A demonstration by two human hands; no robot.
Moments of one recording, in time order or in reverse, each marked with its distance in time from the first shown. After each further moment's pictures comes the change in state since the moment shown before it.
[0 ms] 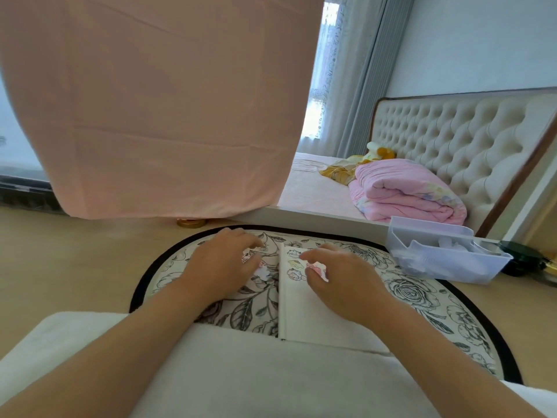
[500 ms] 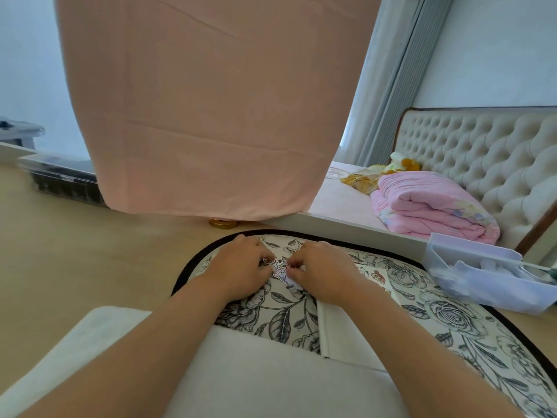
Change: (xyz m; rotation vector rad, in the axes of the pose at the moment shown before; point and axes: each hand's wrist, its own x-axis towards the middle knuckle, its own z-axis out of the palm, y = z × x) left_hand 0.007 -0.045 0.007 0.033 -0.143 -0.096; right_hand 0.075 -0.057 0.040 -0.222 -0.179 -0.115
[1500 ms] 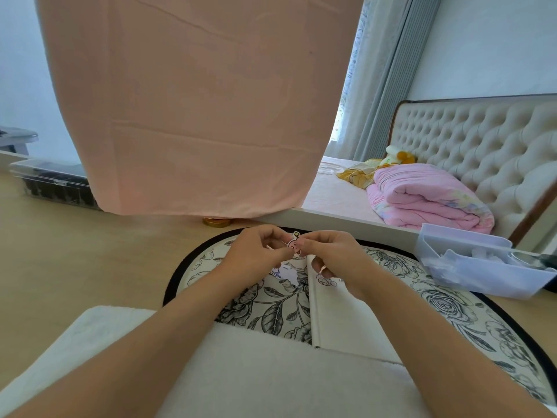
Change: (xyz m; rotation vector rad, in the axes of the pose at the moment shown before) left_hand -0.004 0.047 -0.013 -0.876 0.070 -0.172; right_hand -0.024 0.015 -0.021 1.199 0.062 0.341
